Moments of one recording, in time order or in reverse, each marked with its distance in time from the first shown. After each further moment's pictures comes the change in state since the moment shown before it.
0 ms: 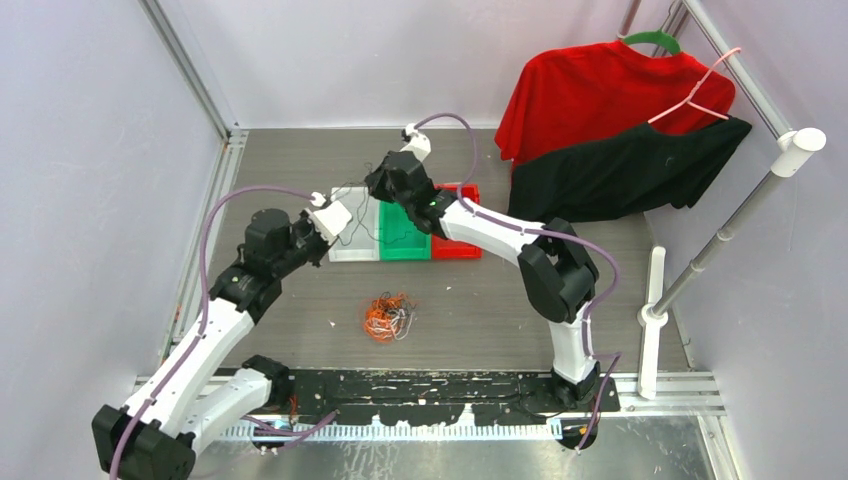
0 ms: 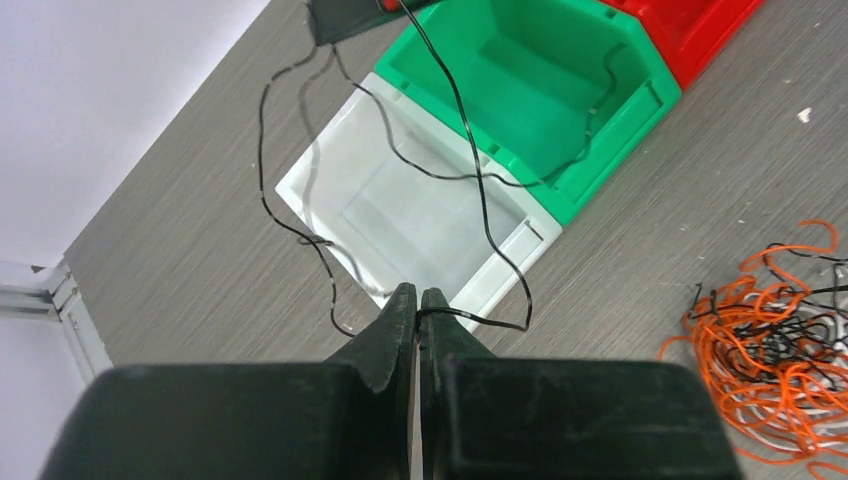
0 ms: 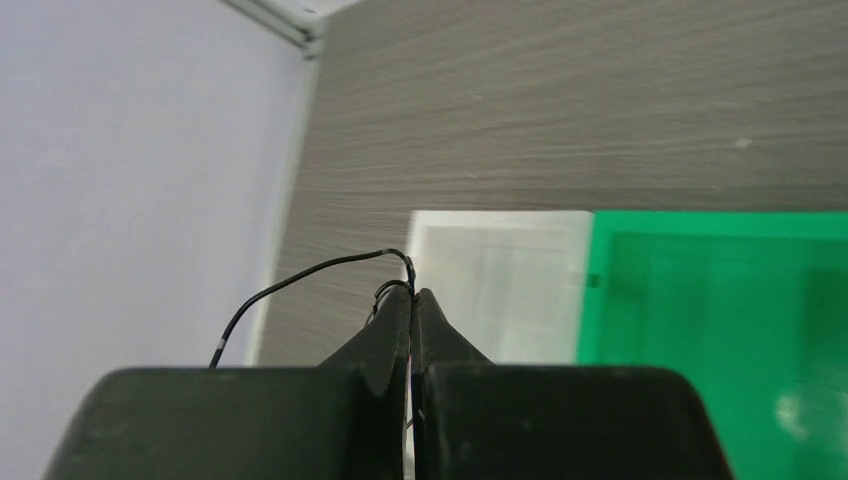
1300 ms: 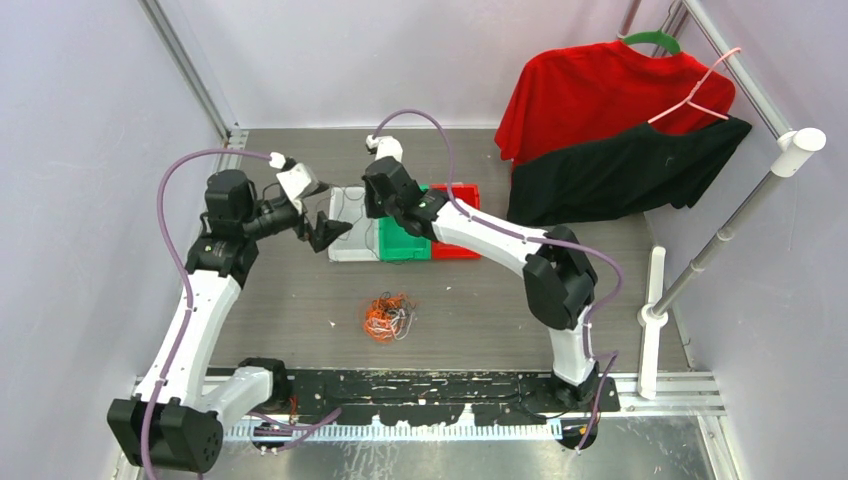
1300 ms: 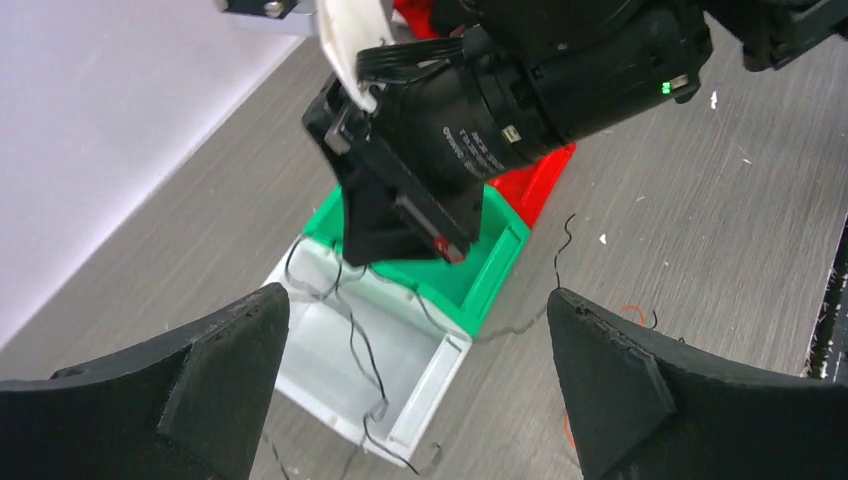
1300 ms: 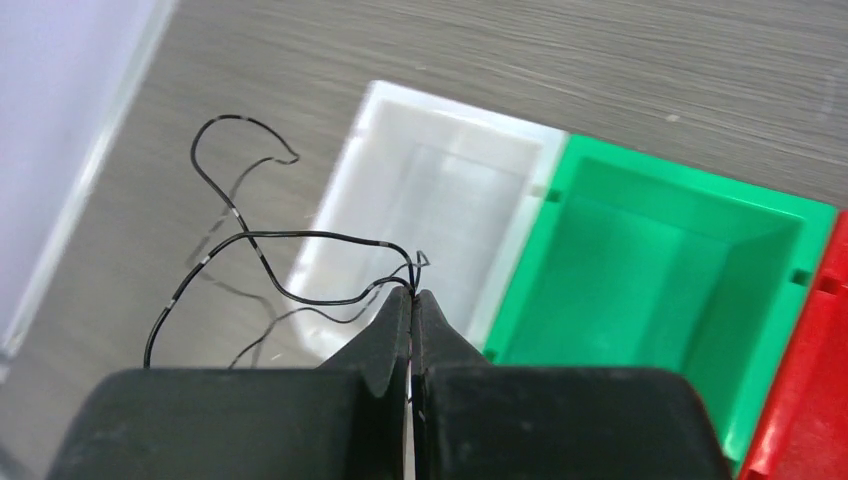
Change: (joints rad) left arm 0.296 0.161 0.233 -0.017 0.660 -0.108; right arm 0.080 0.012 0.119 -0.355 0.063 -0.377
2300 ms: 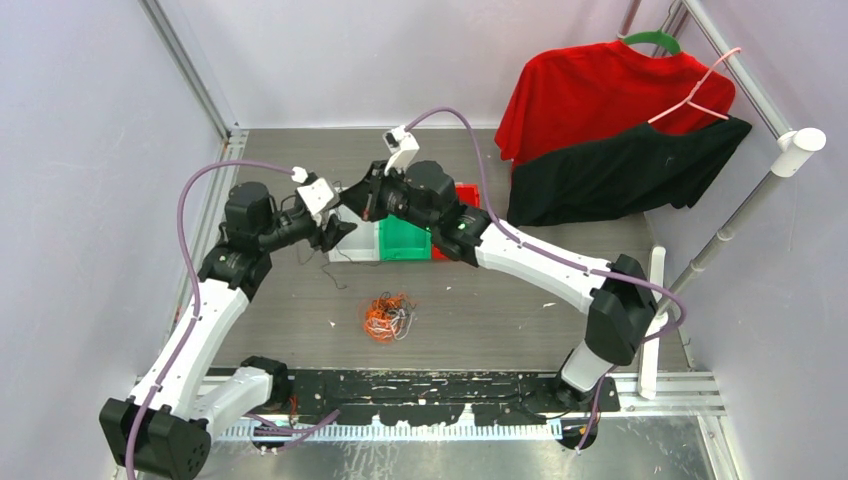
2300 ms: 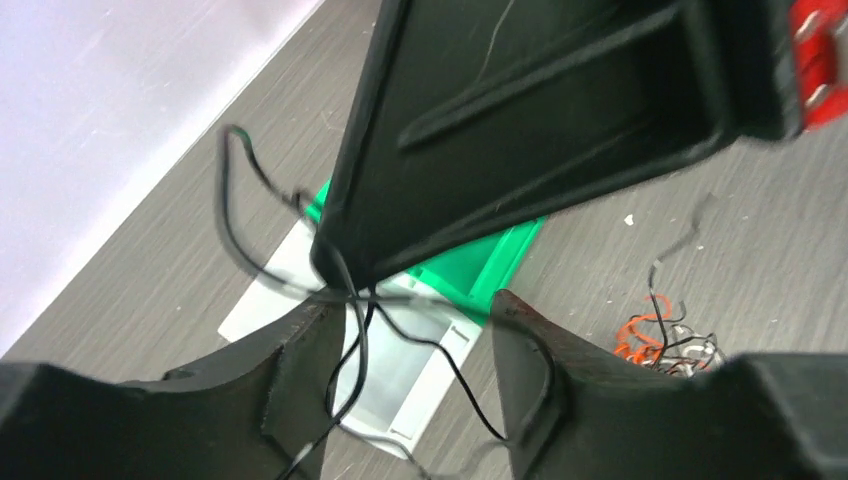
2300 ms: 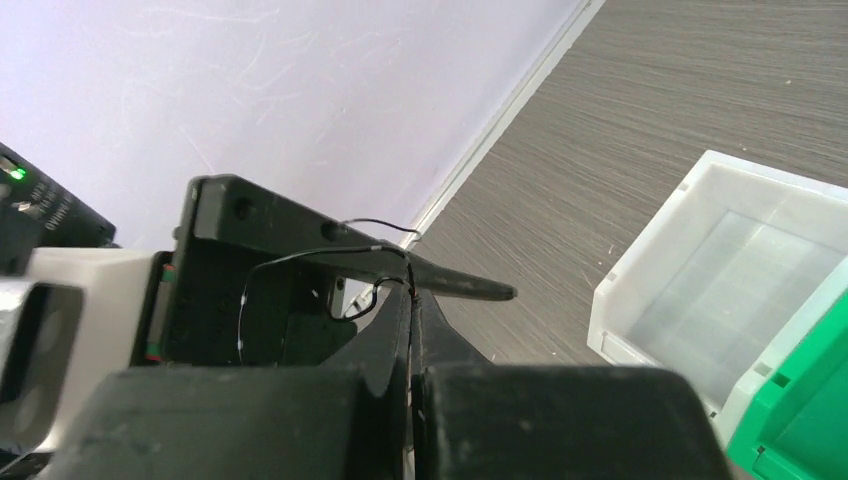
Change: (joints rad) left arm -0.159 -0.043 -0.072 0.053 -0.190 0.048; right arm 0.046 -0.342 -0.258 0.363 -0.358 0.192
